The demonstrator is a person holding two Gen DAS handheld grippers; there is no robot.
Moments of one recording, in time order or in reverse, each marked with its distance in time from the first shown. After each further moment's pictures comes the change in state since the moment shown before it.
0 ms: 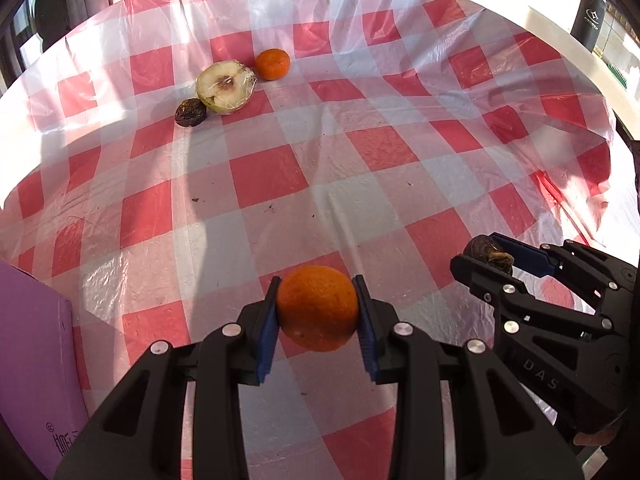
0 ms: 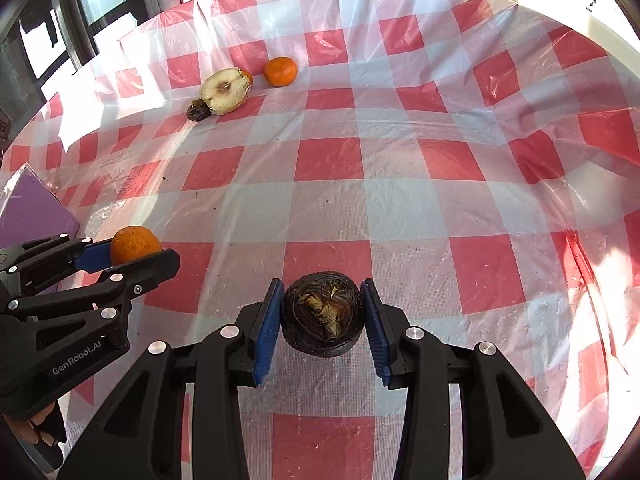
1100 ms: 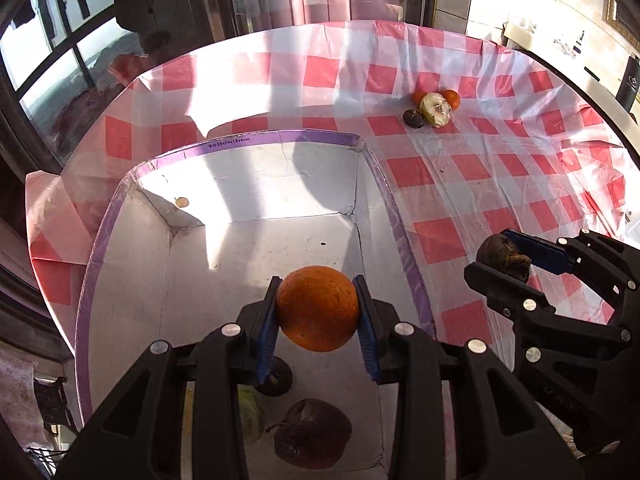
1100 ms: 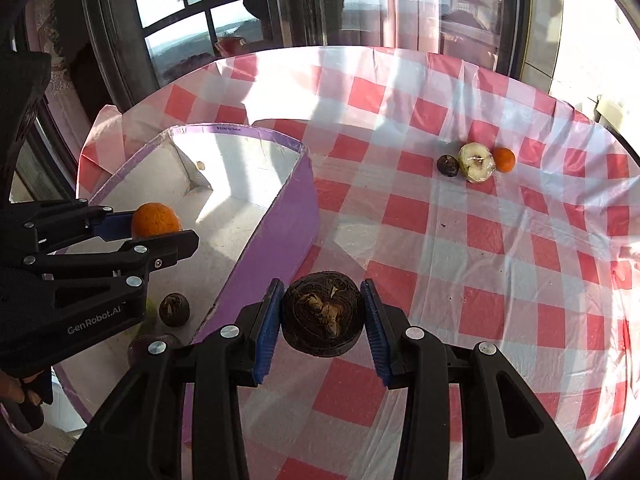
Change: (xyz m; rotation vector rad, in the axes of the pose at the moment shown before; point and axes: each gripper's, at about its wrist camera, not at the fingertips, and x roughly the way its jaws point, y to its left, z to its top) left arm -0.169 0.203 -0.089 -0.152 -0.036 0.221; right arm -0.081 0.265 -0.001 -0.311 -0.092 0.203
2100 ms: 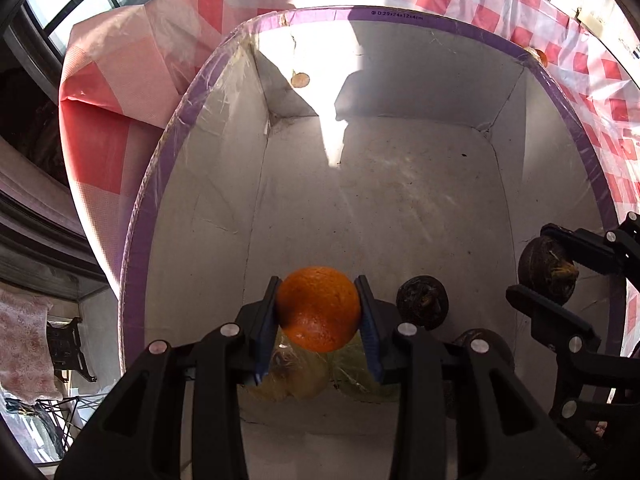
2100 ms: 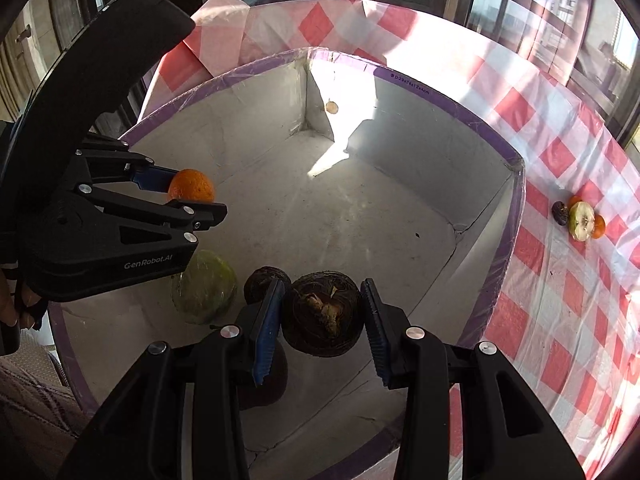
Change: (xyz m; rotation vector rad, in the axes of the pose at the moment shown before) left arm 0.043 0.109 -0.053 -0.101 0.217 0.090; right arm 0.050 0.111 -0.002 -0.305 0.150 0.077
